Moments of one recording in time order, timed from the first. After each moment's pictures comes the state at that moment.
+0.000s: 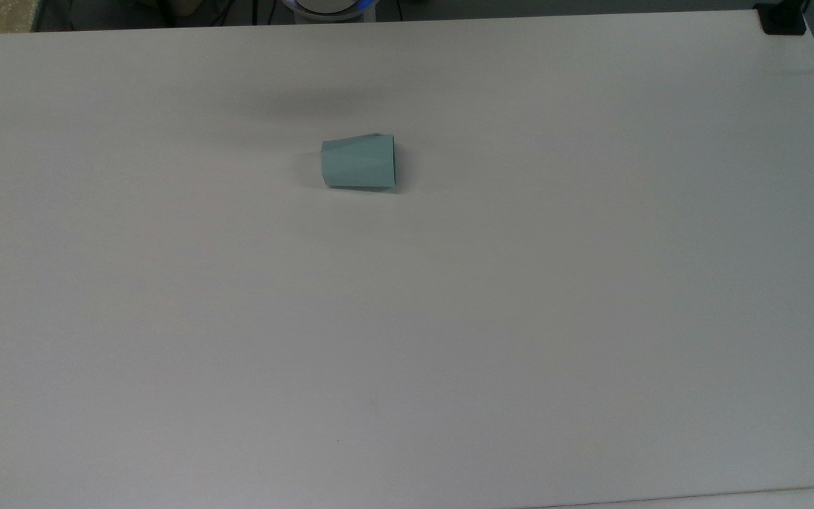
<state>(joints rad) 0.07 -0.08 -0.09 -1.65 -0.04 1.59 -0.01</state>
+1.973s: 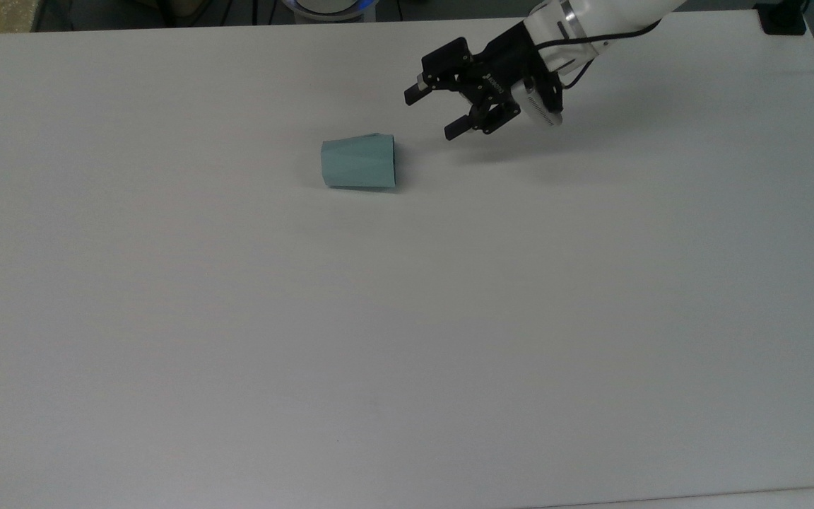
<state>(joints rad) 0.73 0.32 0.10 -1.79 -0.82 1.54 0.88</state>
